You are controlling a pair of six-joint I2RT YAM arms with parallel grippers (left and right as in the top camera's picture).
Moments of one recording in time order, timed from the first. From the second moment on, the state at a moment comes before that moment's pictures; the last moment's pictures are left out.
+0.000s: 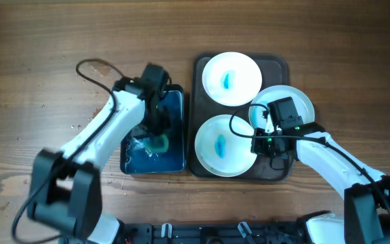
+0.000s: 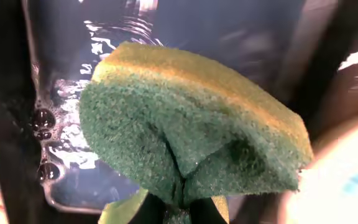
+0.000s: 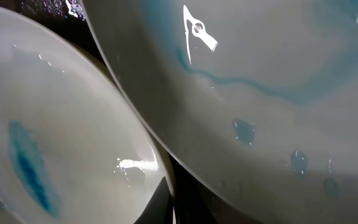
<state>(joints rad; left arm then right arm) -0.36 1.71 1.17 -1.03 0.03 -0.58 0.26 1.50 0.65 -0.49 -0.23 0.47</state>
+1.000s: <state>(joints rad) -0.69 1.97 1.30 -0.91 0.10 -0.81 0.26 1.50 0.65 -0.50 -0.26 0.48</state>
